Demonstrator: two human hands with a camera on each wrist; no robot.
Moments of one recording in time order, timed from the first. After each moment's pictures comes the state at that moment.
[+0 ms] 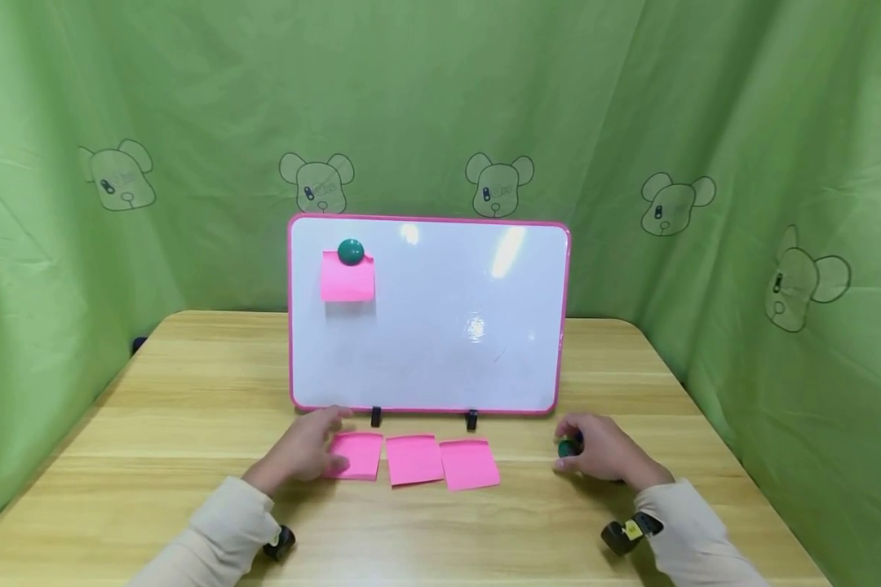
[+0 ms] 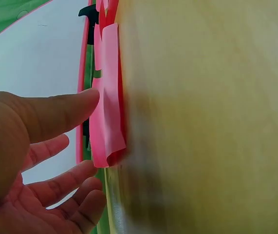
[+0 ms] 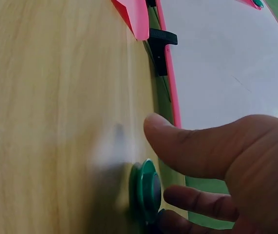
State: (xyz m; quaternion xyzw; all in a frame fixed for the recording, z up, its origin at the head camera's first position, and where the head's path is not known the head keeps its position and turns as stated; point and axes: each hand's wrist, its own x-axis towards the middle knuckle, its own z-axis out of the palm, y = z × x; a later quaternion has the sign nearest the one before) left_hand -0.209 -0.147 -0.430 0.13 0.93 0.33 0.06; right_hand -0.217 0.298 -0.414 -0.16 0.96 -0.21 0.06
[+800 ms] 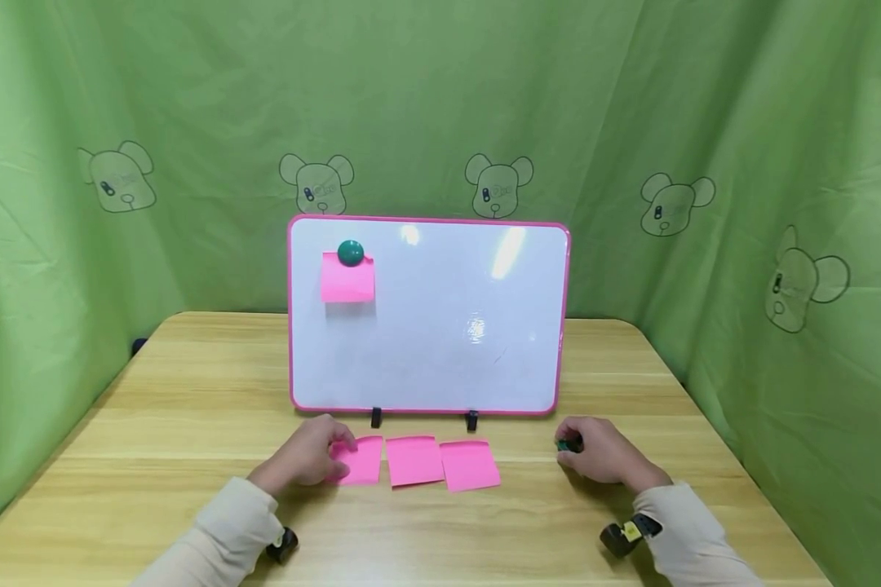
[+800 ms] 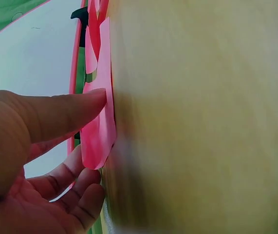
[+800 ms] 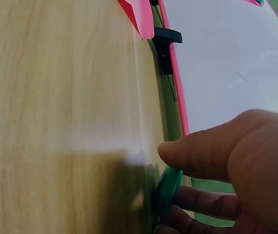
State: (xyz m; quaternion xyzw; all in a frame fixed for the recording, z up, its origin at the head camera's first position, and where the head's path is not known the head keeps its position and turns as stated) left_hand -0.211 -0.145 -0.436 0.18 0.94 0.30 0.05; right_hand -0.215 0.297 -0.418 -0.17 0.96 -0.22 0.04
